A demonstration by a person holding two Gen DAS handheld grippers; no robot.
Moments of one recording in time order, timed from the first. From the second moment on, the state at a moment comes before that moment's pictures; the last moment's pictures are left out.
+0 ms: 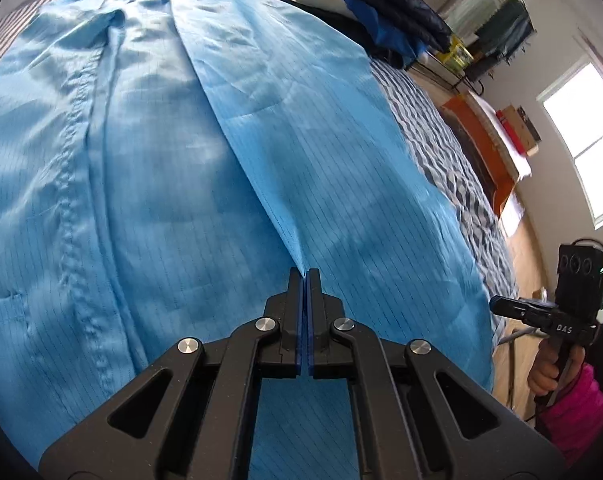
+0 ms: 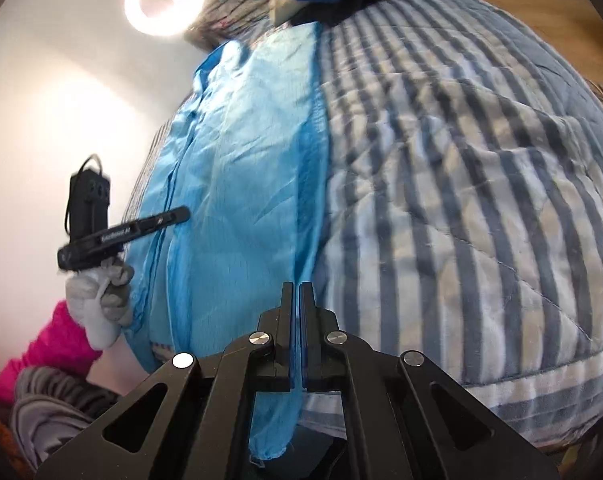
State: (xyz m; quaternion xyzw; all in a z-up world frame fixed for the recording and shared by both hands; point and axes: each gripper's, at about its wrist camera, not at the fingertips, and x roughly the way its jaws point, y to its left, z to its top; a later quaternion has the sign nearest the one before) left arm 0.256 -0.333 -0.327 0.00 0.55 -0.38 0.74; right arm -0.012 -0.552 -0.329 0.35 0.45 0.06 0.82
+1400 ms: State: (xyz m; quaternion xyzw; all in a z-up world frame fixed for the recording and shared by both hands) left arm 0.230 -0.335 -0.321 0.09 0.54 -0.39 0.74; right arm 0.013 -0.570 -0.366 0.42 0.43 0.09 0.79
